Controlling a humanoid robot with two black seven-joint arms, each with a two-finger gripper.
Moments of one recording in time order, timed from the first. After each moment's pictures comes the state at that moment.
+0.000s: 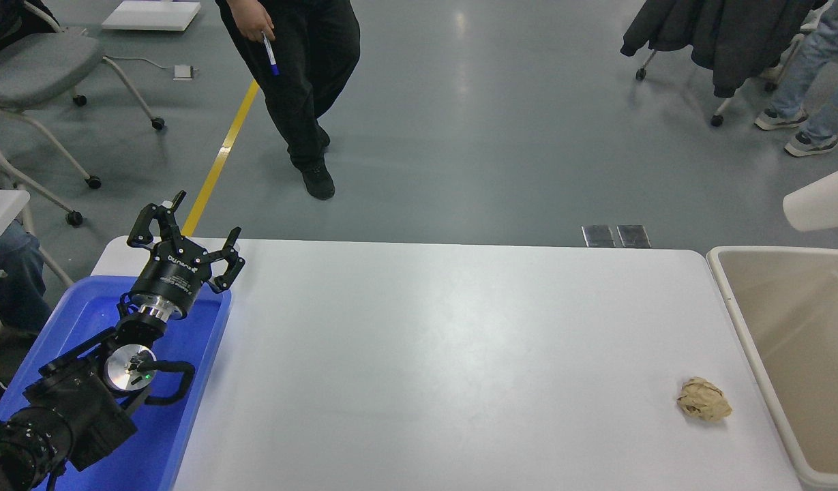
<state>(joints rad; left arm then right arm) -0.66 0.32 -0.57 -0.36 -0.18 -0.69 -0.55 1.24 -1.21 -0.16 0.82 -0.80 0.25 0.53</state>
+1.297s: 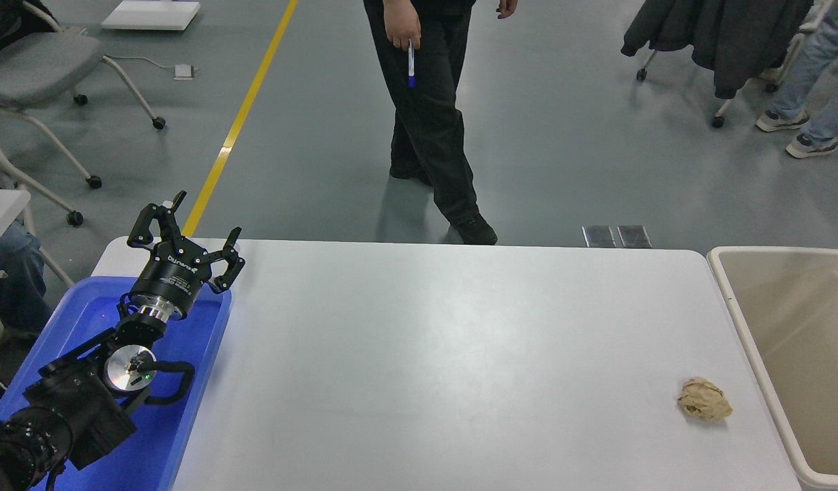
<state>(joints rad) -0.66 0.32 -0.57 -0.36 -0.18 -0.69 -0.55 0.89 -0.75 0.03 0.22 0.56 -0.03 -0.20</state>
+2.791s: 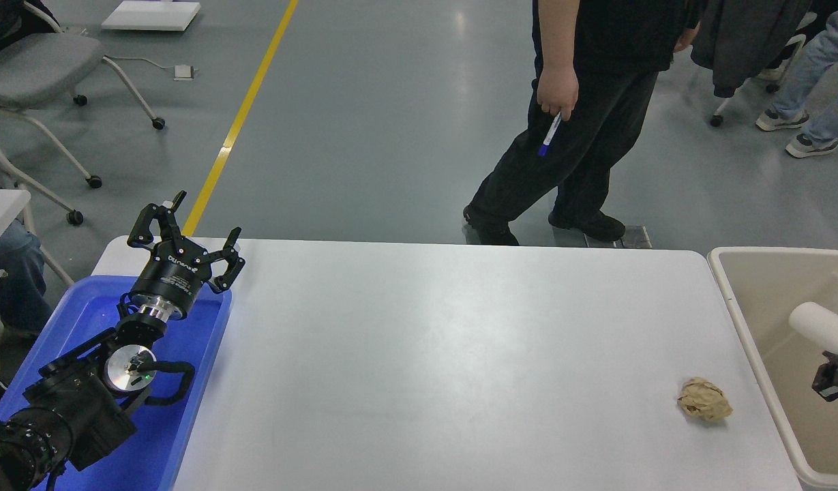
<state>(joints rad) -0.66 0.32 -0.57 -0.36 -0.18 -0.69 -0.55 0.67 -0.47 0.46 0.08 0.47 -0.04 -0.21</state>
